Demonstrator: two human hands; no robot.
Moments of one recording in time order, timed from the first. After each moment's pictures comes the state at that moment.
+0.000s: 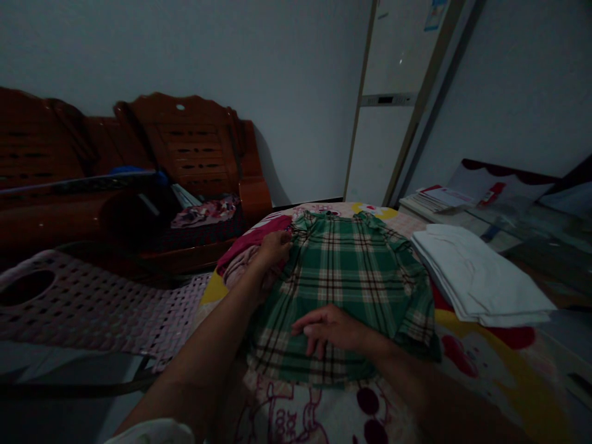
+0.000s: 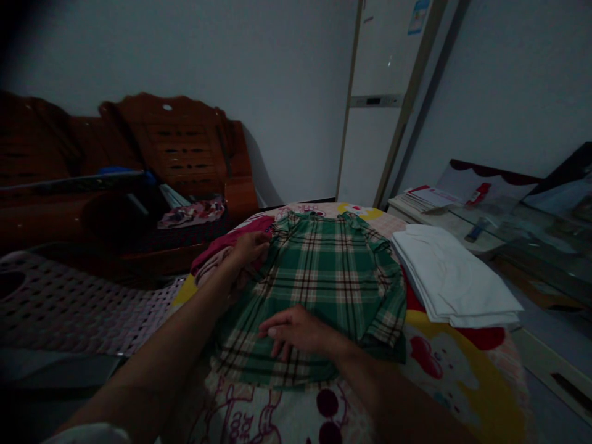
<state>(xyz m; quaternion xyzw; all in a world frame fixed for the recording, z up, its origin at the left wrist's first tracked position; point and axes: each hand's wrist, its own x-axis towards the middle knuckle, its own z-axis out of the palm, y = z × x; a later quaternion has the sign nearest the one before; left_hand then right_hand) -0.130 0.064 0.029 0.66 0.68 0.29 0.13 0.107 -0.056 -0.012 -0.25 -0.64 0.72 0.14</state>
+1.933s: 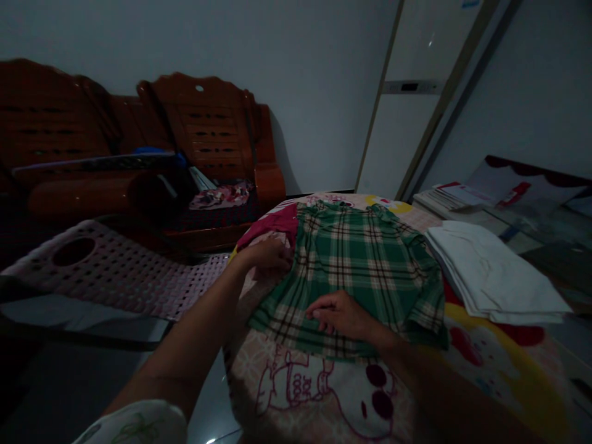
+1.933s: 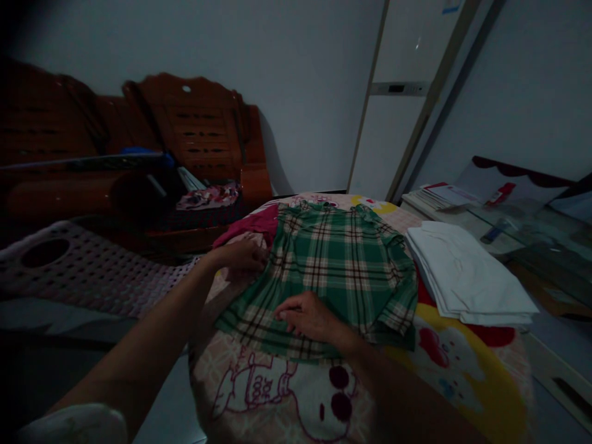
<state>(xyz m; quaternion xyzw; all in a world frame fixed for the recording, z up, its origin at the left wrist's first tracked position) -0.165 -0.004 0.043 0.70 0.67 0.12 0.22 0.102 -0.072 -0.006 -0.33 -0.71 0.61 0.16</state>
